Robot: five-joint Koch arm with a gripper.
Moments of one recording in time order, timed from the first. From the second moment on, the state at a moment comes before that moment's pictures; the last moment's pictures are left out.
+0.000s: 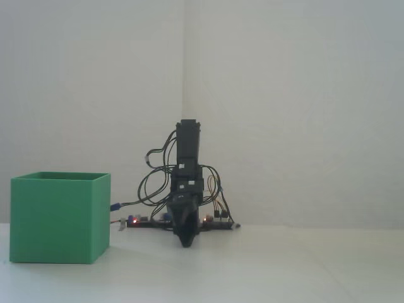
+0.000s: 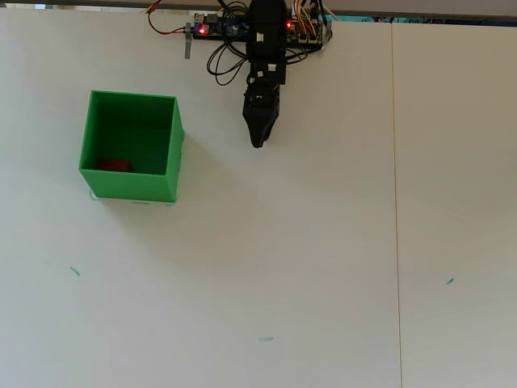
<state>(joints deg) 0.1 128.1 176.6 -1.3 9.6</state>
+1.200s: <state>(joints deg) 3.5 128.1 176.6 -0.8 10.3</state>
